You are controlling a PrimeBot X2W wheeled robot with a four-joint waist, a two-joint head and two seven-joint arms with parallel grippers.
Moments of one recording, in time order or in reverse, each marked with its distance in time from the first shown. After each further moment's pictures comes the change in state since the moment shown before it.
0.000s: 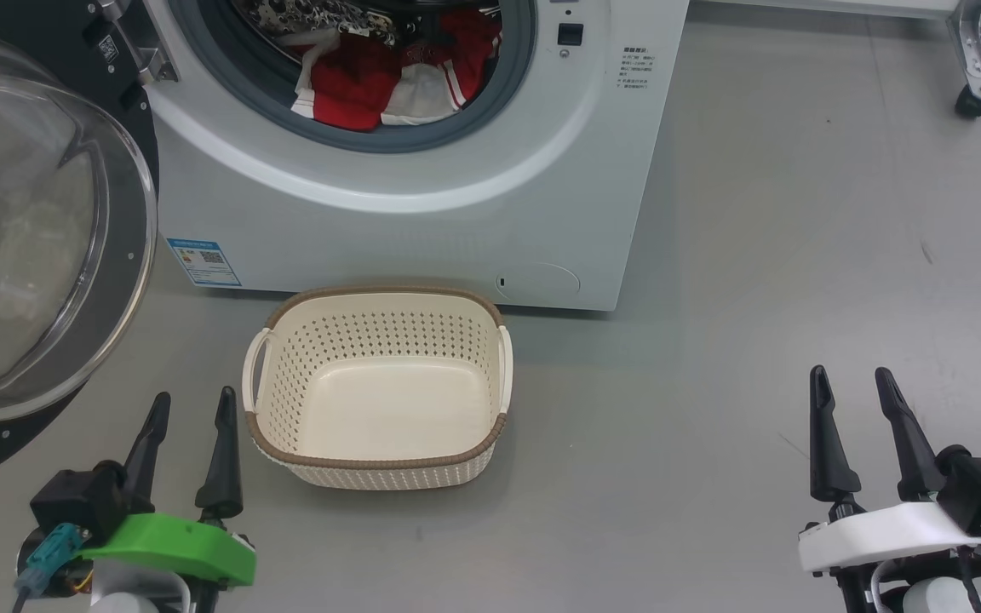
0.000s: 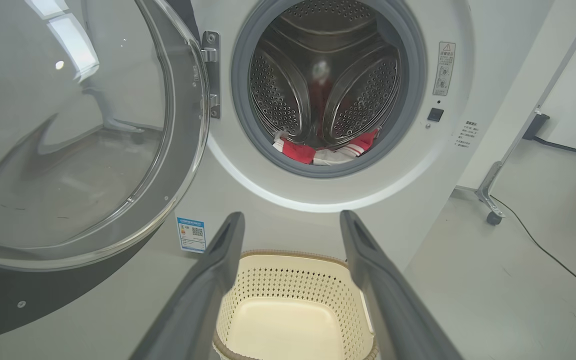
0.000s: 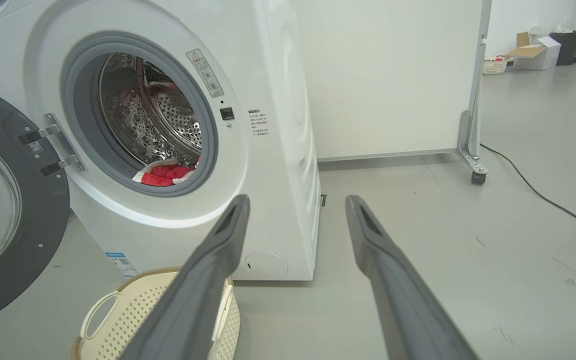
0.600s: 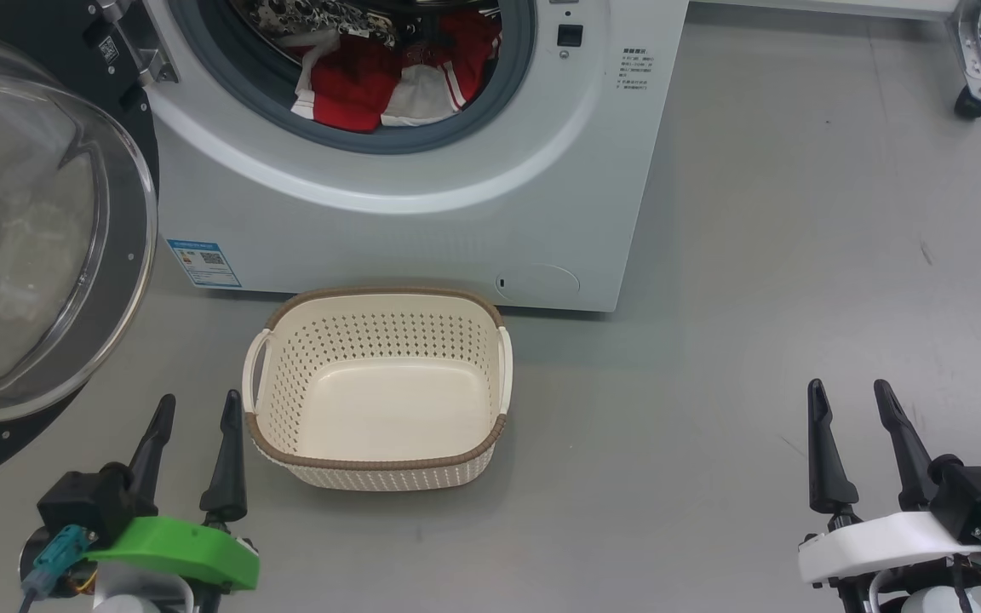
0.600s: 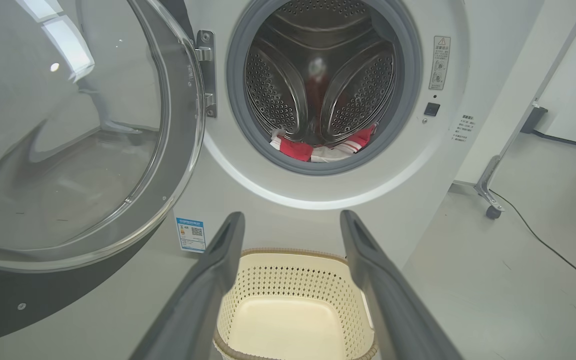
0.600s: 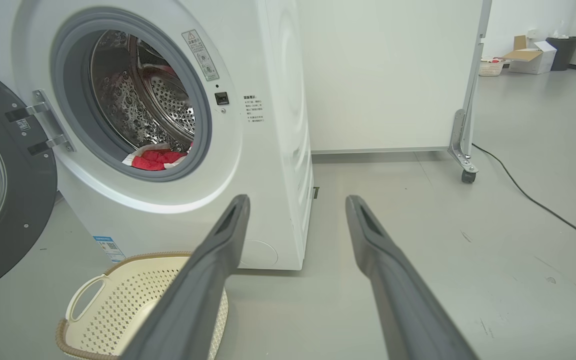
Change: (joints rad) left arm 0.008 0.004 -0.010 -0.005 0.014 0.001 0.000; right arm 0.015 -0.012 0.006 0.016 -0.040 -0.021 -0.001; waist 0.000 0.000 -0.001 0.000
